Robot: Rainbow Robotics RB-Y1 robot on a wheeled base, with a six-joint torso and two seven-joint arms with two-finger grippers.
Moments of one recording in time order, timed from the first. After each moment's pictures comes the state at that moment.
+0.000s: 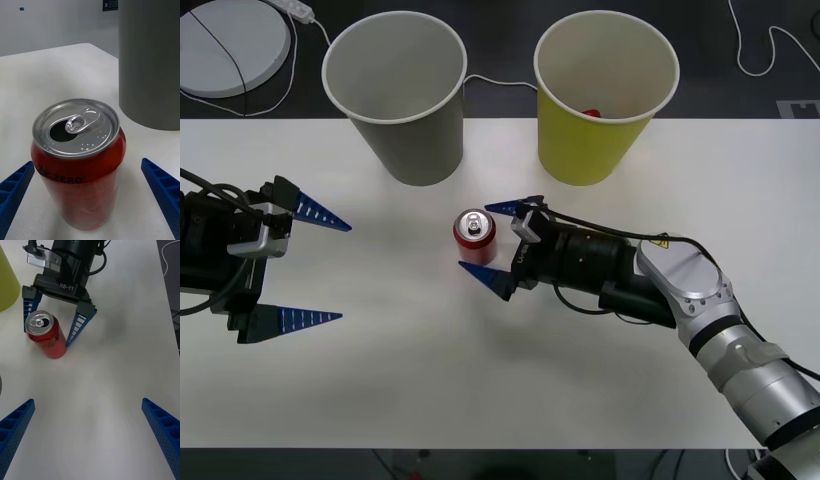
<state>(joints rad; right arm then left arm) -0.46 -0.28 0.36 -1.08 1.31 -0.73 0.31 -0.12 1.00 0.11 -2.06 -1.56 -1.38 0.34</state>
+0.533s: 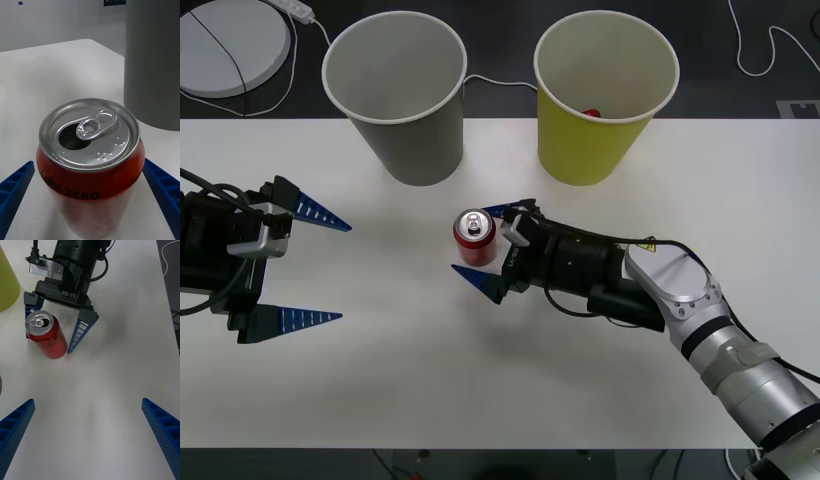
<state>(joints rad) -0.47 -0.28 0.41 -1.08 1.31 -0.68 0.30 -0.12 1.00 0.11 -2.06 -1.56 -1.38 0.34</state>
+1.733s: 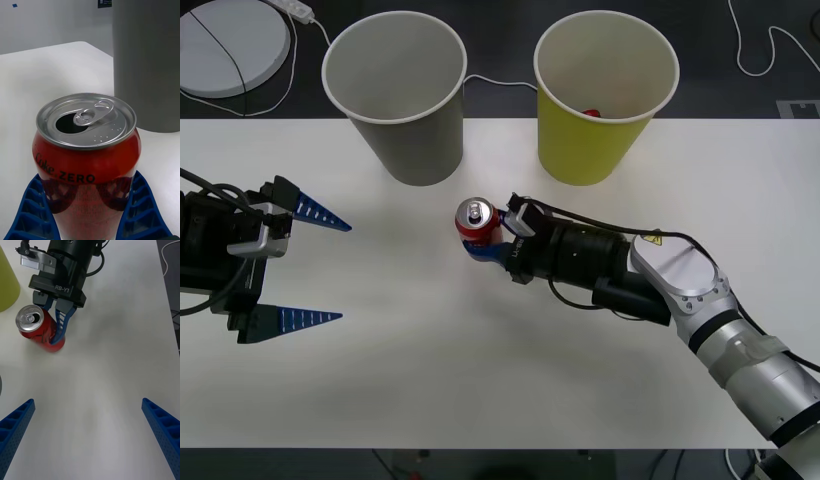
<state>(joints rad) -0.48 -0.31 0.43 -1.12 1.29 -0.65 0.25 -0.12 1.00 0.11 -2.06 -1.56 -1.38 0.34</state>
